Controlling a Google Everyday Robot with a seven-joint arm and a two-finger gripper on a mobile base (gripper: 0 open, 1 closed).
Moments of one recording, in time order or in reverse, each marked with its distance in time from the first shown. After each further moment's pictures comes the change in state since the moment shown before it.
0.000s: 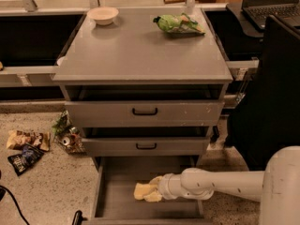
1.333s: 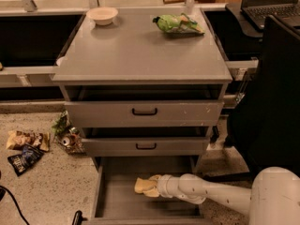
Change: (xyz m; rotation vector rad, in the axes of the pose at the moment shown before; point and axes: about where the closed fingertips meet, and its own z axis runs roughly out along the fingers) arm 0.039 -0.055 0.077 0.092 -0.109 -0.003
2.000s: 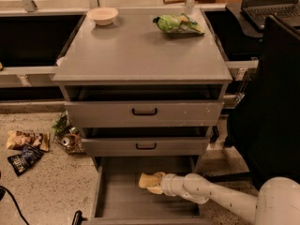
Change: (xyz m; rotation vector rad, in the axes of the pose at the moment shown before) arm 0.009 -0.019 -0.001 0.007 -0.045 0.028
